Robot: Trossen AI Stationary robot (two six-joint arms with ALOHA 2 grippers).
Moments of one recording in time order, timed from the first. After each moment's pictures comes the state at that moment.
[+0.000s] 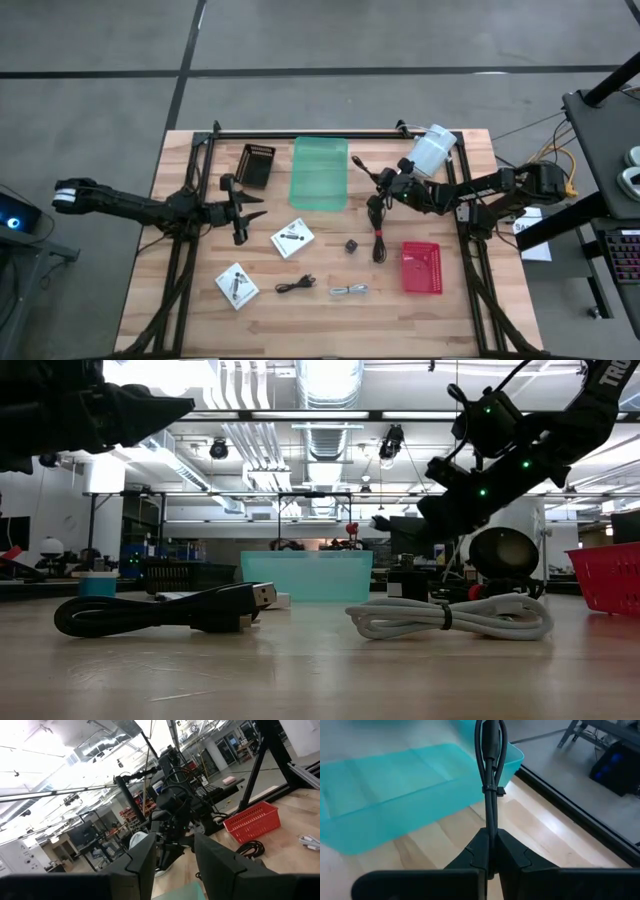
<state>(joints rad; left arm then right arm) -0.04 0.69 0.04 0.91 -0.09 0.59 -0.22 1.41 0.40 0.47 0.51 0.10</state>
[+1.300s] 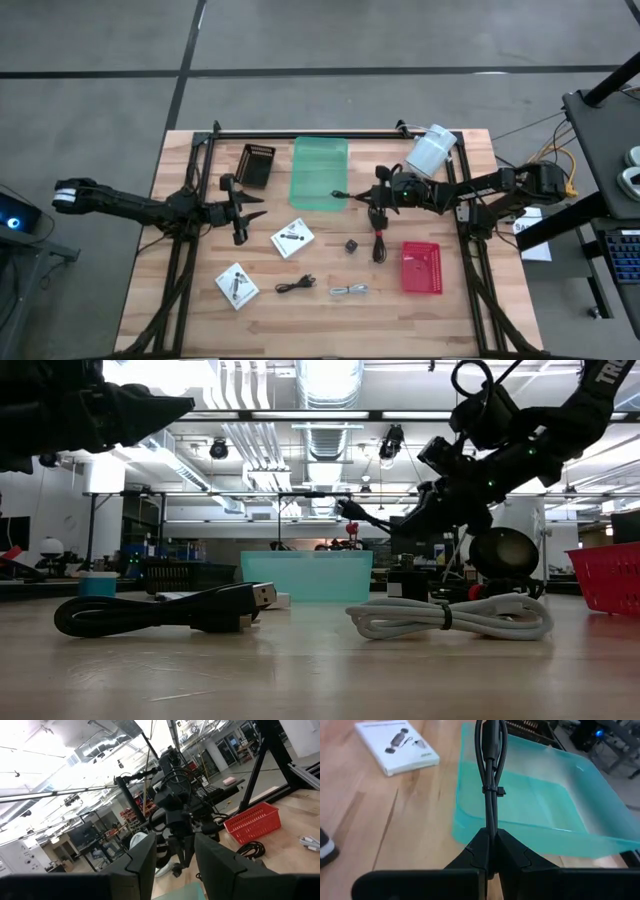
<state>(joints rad) -0.04 0.69 0.04 0.91 -0.09 0.59 -0.22 1.41 0.43 0.50 0.01 -0.30</state>
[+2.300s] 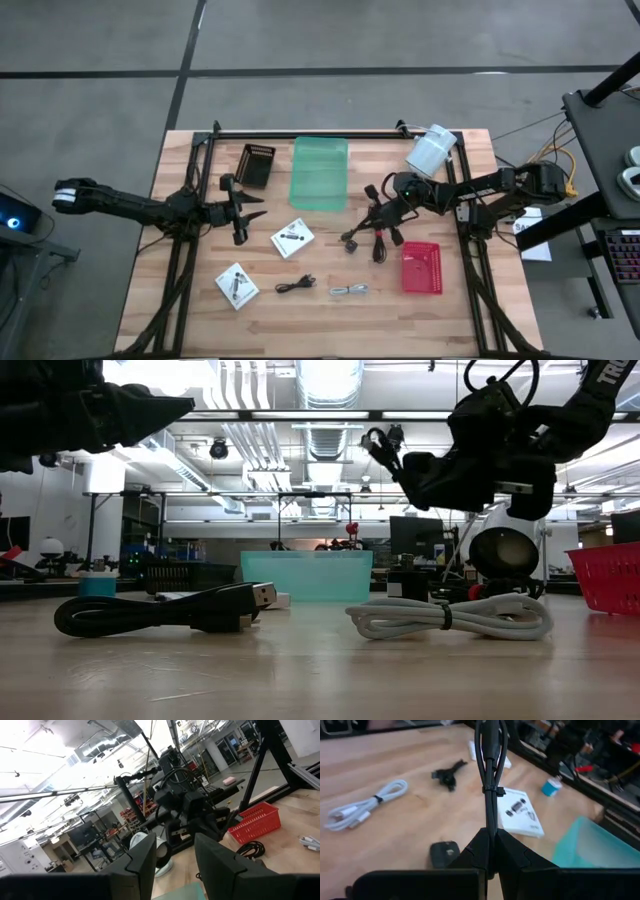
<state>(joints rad) -0.04 0.69 0.04 0.91 -0.09 0.59 -0.22 1.41 0.42 0.57 -0.60 -0.59</state>
